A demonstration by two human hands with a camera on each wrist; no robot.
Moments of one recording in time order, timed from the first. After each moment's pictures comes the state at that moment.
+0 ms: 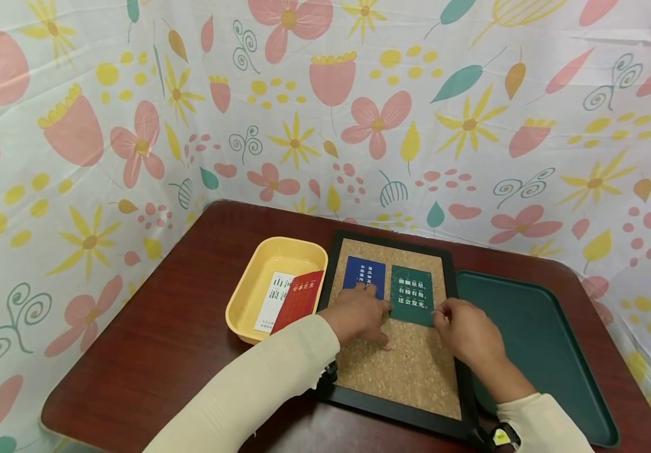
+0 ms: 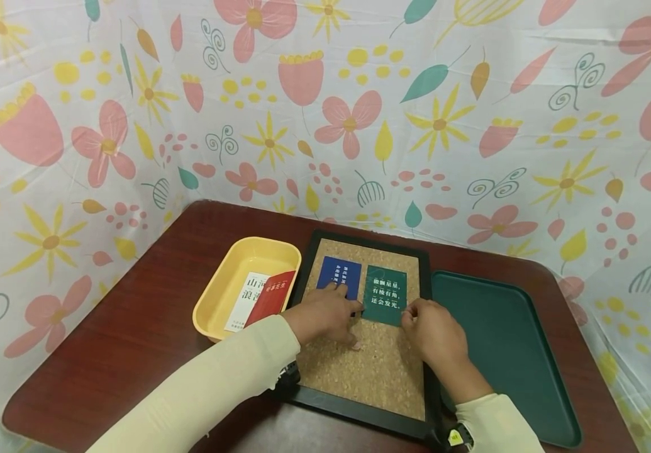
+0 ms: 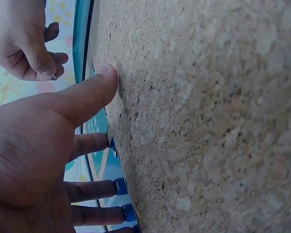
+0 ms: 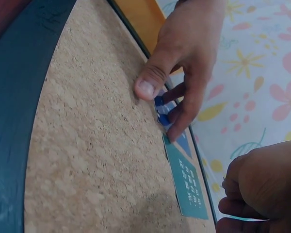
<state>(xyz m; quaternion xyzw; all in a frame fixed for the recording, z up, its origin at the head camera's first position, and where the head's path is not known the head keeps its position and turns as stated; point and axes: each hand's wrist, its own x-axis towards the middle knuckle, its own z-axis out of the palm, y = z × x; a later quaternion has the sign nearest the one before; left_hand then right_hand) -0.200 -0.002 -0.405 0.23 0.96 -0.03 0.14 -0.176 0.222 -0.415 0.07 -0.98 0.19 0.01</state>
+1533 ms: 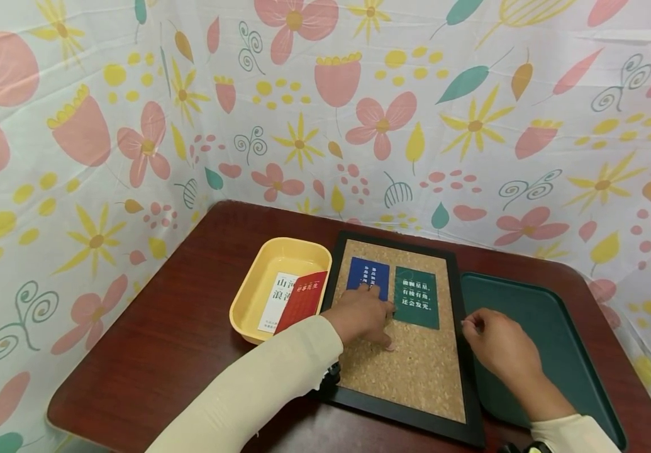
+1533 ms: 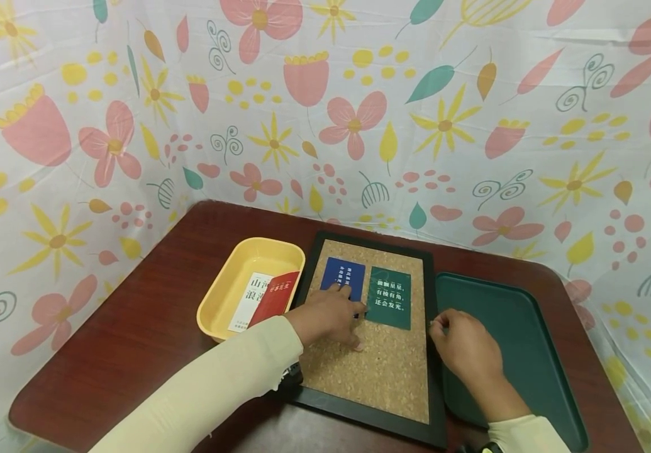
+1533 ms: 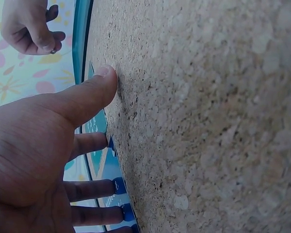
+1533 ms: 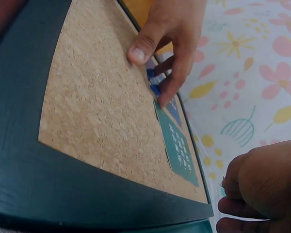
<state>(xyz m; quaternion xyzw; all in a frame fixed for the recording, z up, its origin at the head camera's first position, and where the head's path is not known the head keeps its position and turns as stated) -0.201 -0.003 -0.404 0.23 0.96 -0.02 0.14 -0.169 0.260 -0.413 0.04 -0.99 0.16 0.01</state>
